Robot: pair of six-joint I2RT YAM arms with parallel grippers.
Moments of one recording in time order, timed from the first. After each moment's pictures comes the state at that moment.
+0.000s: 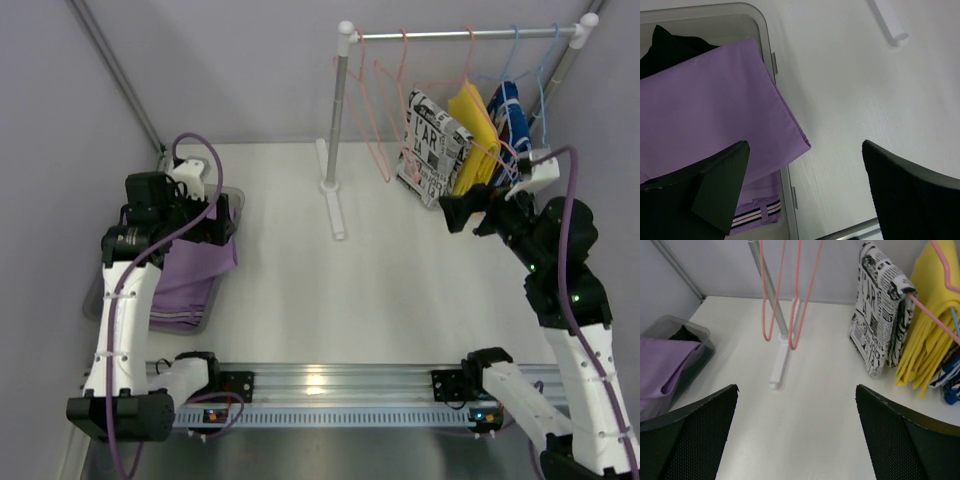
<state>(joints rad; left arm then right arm) 0.02 1.06 1.28 -0.88 0.33 0.14 0.21 0.80 1.22 -0.52 -0.18 0.20</state>
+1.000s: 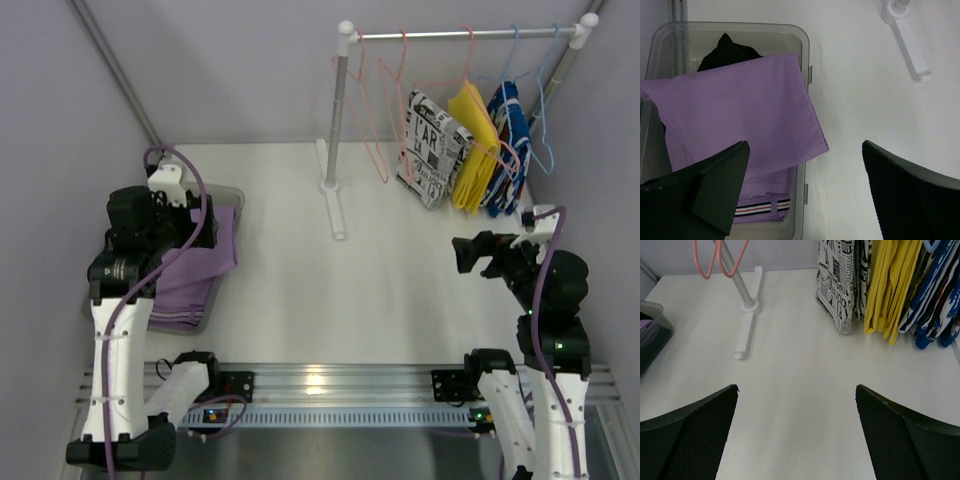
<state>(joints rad) 0.02 0.91 1.27 -0.87 0.15 0.06 -0.06 0.44 0.83 -0.57 -0.29 0.15</state>
